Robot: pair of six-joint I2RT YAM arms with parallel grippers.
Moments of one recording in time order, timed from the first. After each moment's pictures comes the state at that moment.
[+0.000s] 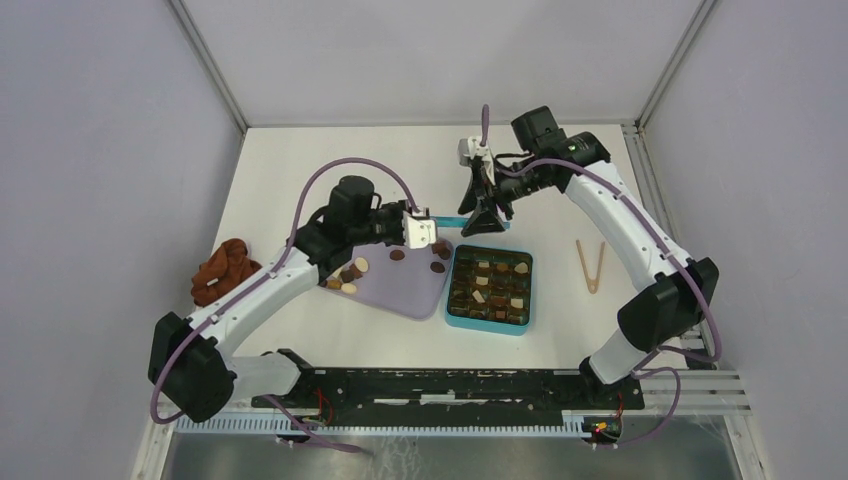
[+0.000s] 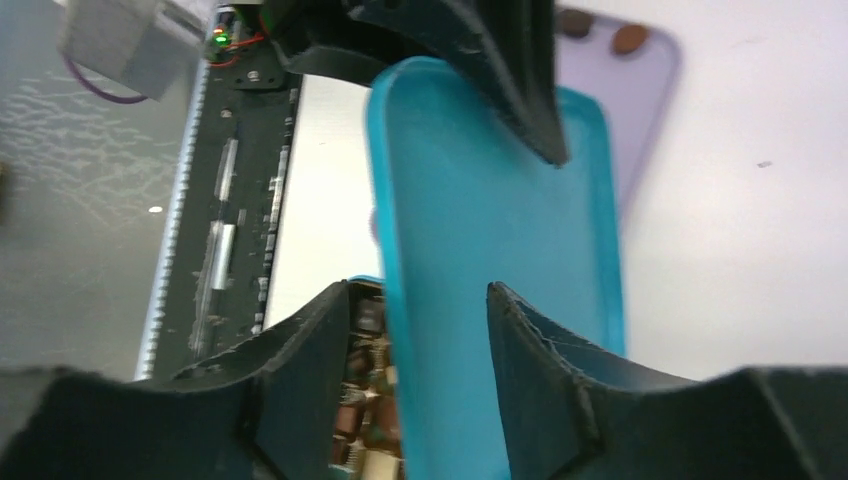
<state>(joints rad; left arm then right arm) -0.60 1.24 0.96 -0.17 0.49 0.97 0.44 1.62 1.67 -1.10 -1.03 -0.81</state>
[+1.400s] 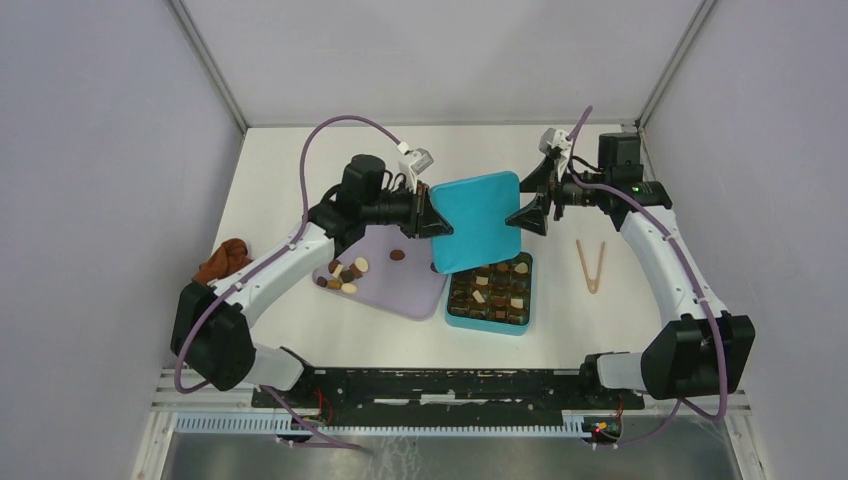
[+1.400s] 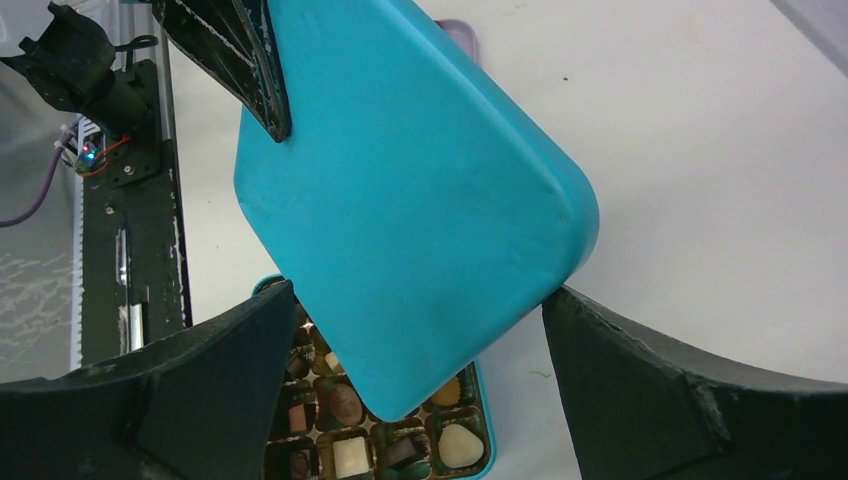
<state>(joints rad) -0.58 1.39 1.09 -0.13 0.66 -0.34 0.07 1.33 1.21 -0.57 -1.13 -0.52</state>
